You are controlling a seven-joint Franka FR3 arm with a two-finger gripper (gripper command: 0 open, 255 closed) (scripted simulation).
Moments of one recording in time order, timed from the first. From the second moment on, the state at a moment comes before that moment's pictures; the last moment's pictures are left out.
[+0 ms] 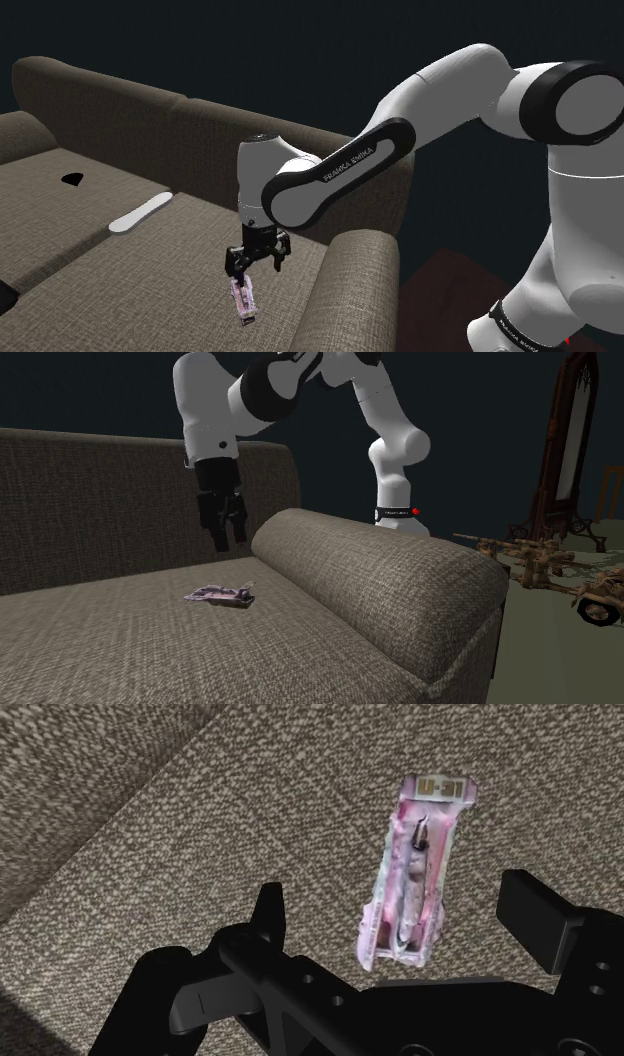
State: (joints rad) arm 0.28 0.50 0.45 -1.87 -0.04 2.25 0.82
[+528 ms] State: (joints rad) arm 0.36 0.69 0.41 -1.71 -0.10 2.28 0.87
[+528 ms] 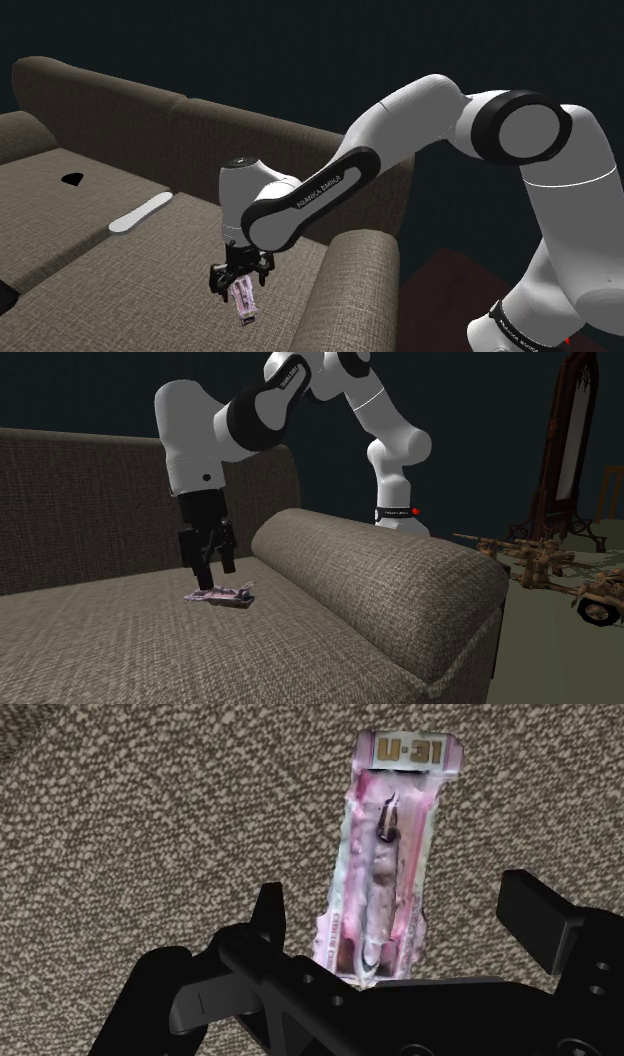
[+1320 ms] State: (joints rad) arm 0.37 0.72 0.40 -1.71 -0.11 2.31 0.87
